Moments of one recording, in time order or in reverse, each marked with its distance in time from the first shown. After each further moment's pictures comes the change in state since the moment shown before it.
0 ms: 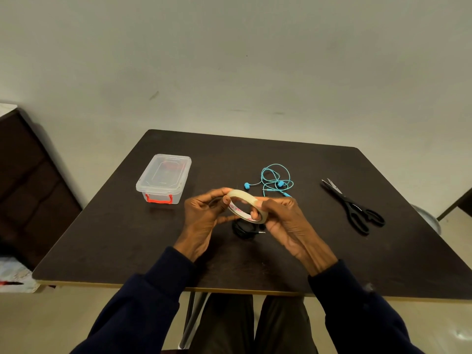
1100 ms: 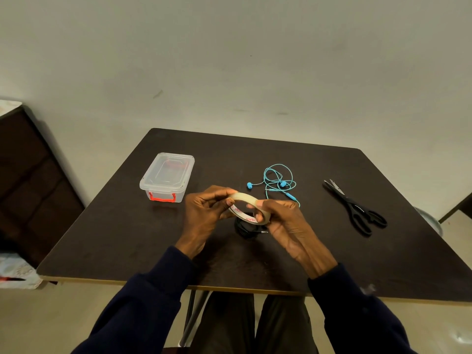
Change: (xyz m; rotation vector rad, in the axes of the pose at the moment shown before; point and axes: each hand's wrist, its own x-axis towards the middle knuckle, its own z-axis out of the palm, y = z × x) left_hand 0.000 0.003 -0.008 0.165 -0.102 0.224; right_hand -0.004 0.002 0.005 -0.013 0.052 0.037
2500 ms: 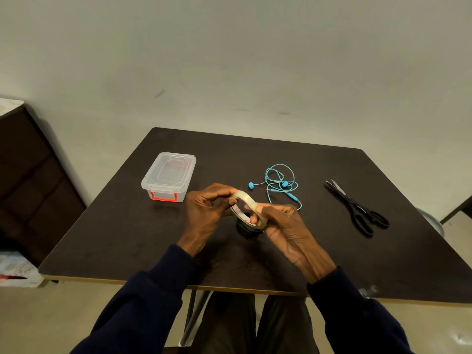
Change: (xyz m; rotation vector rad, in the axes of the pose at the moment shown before) left_hand 0.005 -0.003 -0.004 0.081 -0.018 0.122; right_hand -0.008 0.003 0.008 0.000 0.017 0.016
